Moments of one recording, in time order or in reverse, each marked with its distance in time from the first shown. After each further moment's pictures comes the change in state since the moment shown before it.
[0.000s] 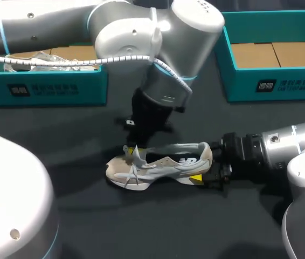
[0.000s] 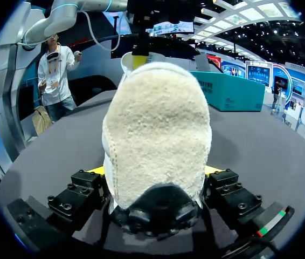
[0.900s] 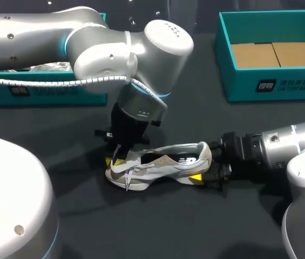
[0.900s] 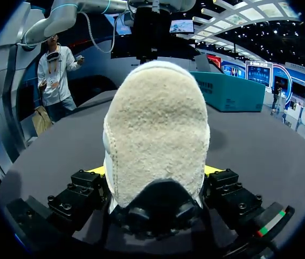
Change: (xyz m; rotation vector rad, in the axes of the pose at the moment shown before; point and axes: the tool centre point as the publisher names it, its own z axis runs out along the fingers) left arm -0.036 -0.011 0.062 -0.018 -0.042 -0.005; right arm 0.000 0.002 0.000 0.001 0.000 0.000
